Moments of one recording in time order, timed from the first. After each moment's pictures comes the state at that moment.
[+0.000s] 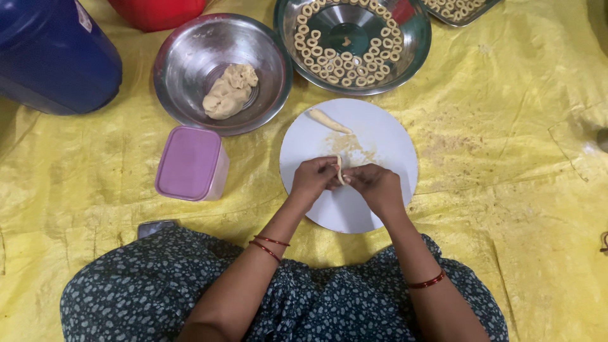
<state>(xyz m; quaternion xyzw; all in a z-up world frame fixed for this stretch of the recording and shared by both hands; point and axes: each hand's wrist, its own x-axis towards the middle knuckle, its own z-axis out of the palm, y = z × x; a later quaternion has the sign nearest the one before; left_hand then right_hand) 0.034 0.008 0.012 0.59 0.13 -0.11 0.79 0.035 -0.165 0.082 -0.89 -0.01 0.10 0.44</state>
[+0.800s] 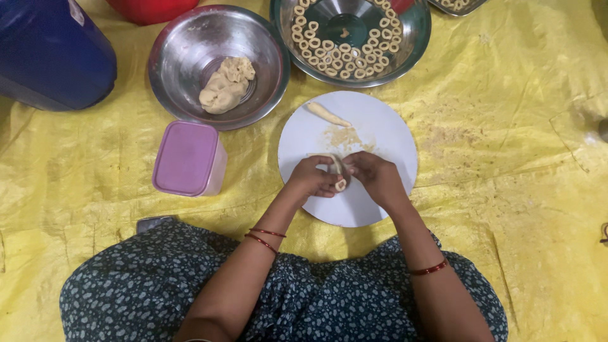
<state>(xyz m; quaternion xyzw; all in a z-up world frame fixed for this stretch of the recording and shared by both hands) 0.033 0.021 0.023 0.58 0.17 -0.27 0.75 0.042 -0.173 0.084 -0.85 -0.13 0.11 0.50</state>
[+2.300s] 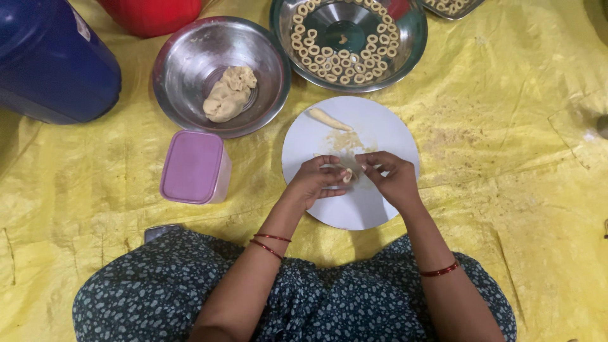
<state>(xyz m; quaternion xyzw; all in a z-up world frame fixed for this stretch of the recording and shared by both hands) 0.034 0.026 0.052 0.46 0.17 -0.29 0.82 0.045 -0.182 0.097 -0.85 -0.08 0.05 0.51</state>
